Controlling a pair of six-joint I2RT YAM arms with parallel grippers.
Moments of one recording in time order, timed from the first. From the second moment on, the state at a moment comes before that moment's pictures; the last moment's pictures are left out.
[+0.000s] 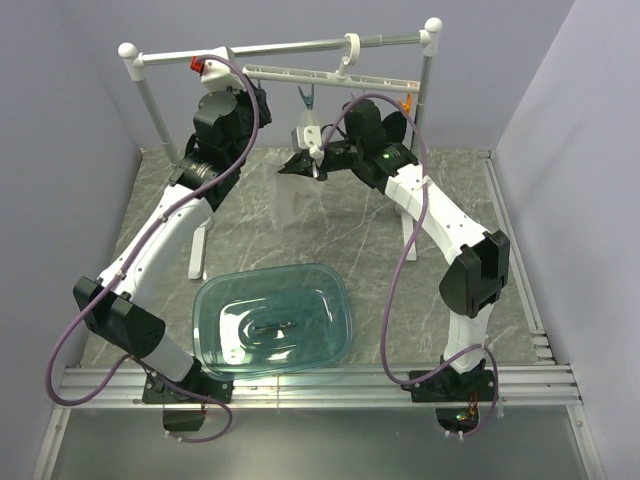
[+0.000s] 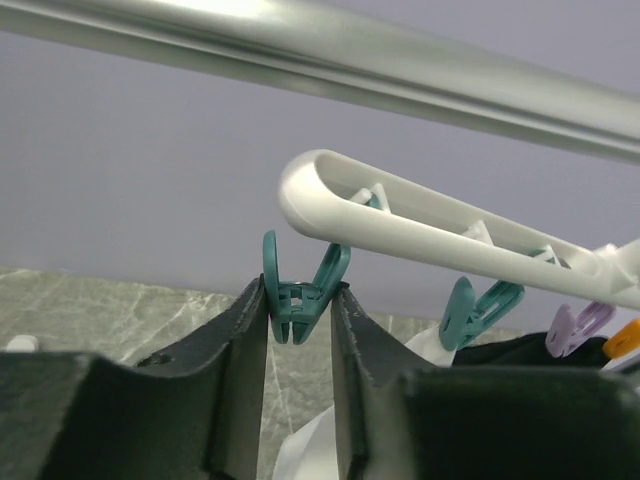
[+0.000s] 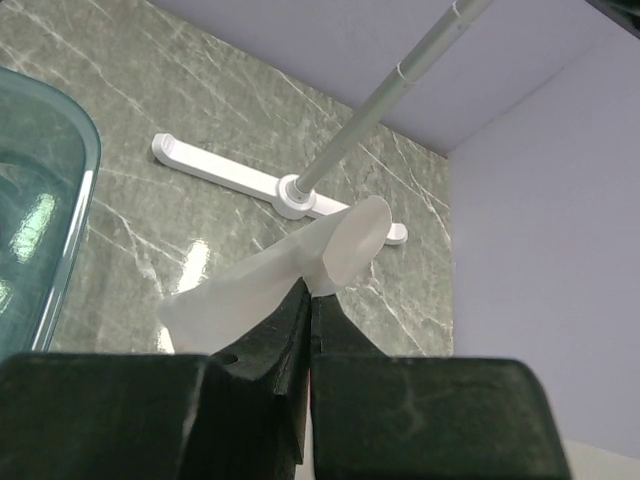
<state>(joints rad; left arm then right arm) -0.48 1.56 1.71 -0.07 -0.42 -0.34 0.56 1.89 1.91 -0.38 -1.00 -0.84</state>
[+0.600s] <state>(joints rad) -0.47 1.55 1.71 -0.06 -0.37 -0.32 0.56 1.89 1.91 -0.34 -0.99 -0.81</state>
